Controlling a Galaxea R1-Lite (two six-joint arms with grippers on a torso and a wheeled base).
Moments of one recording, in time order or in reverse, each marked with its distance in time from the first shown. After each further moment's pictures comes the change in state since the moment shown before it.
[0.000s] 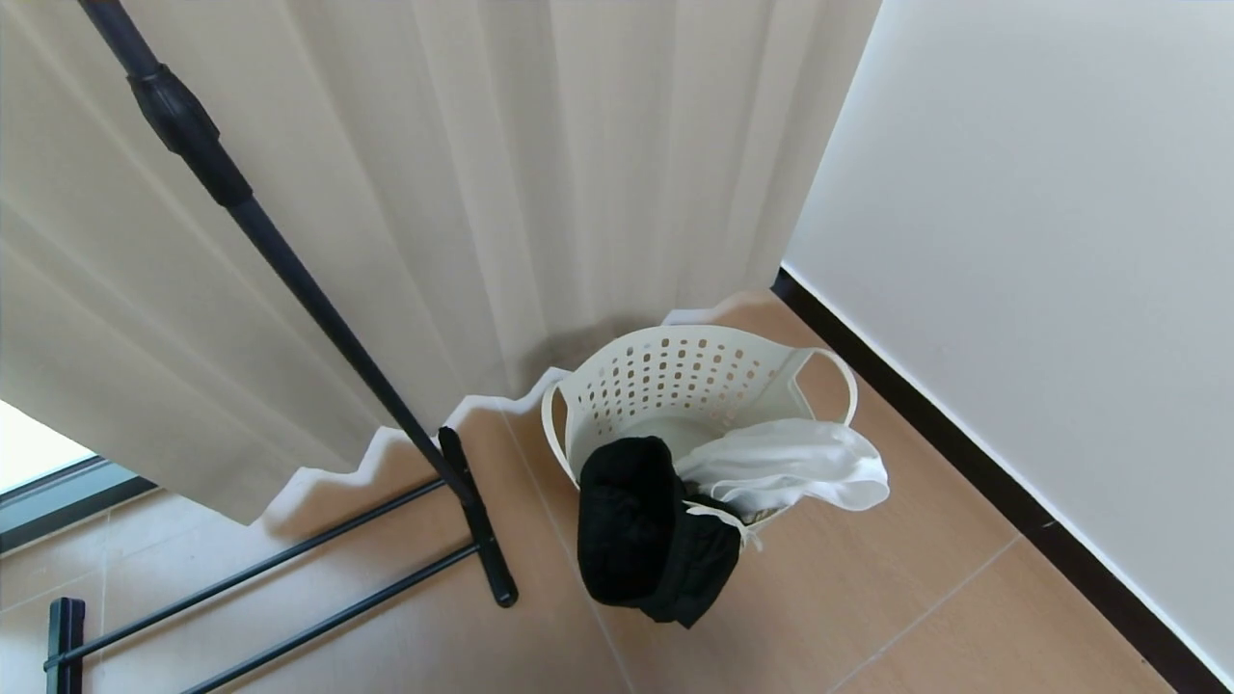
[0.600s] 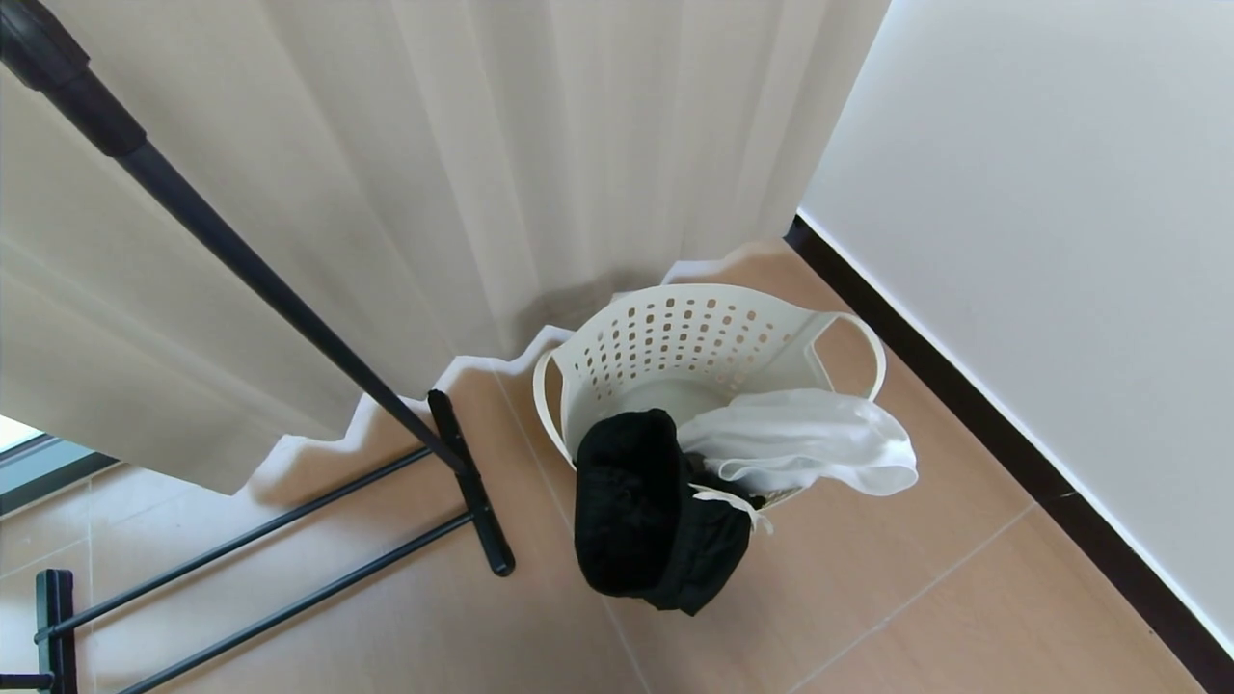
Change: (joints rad) left arm 0.000 0.000 0.000 0.000 0.000 0.000; right arm 0.000 0.000 0.000 -0.001 -0.001 0.003
